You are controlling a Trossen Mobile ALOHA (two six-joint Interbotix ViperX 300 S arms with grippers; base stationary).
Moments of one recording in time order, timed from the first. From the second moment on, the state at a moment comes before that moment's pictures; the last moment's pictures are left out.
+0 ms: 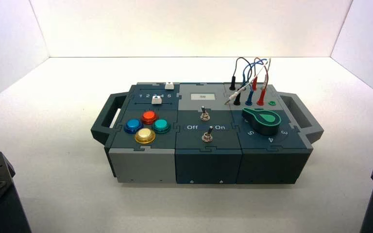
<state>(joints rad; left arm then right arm) -0.12 -1.12 1.16 -0.17 0.37 0.10 0.15 -1.25 1.12 -0.02 0.62 0.07</state>
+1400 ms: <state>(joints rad) -0.40 -0.36 0.99 -0.17 0.66 0.15 0.46 -0.87 0.99 0.34 0.69 0.07</state>
